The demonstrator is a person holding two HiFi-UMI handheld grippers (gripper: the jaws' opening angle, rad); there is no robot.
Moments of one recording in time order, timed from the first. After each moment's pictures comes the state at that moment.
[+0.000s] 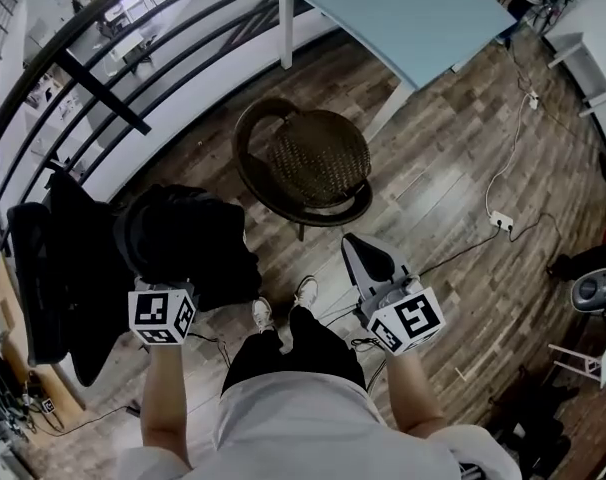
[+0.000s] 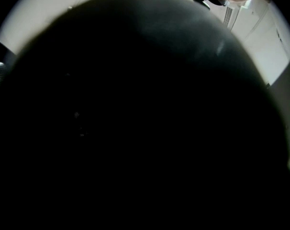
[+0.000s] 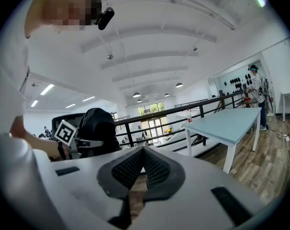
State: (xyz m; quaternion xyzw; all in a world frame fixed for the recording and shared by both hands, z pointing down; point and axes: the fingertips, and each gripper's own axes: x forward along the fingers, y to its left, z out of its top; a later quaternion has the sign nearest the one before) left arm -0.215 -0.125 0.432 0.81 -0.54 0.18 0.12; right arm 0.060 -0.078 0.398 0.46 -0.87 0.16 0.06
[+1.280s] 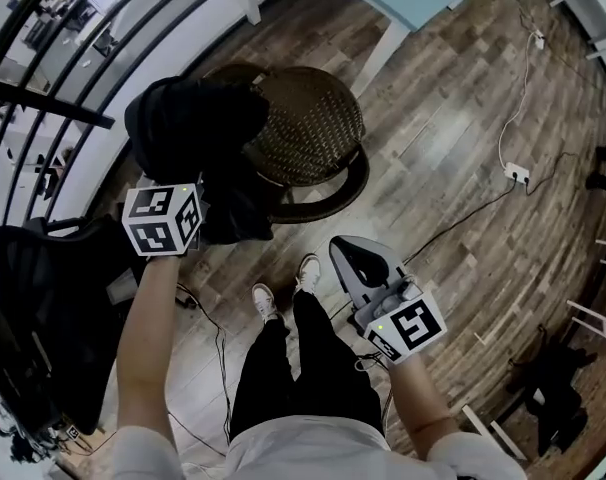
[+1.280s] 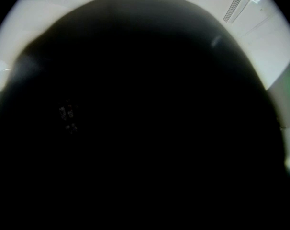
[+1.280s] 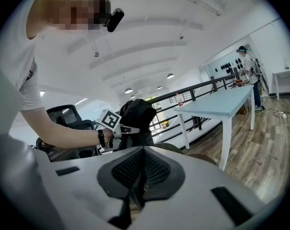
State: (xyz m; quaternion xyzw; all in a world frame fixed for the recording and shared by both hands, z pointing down) left arm -0.075 -0.319 0.578 0.84 -0.46 0.25 0.17; right arm 0.097 -0.112 0.532 0.47 -0.85 0.23 0.06
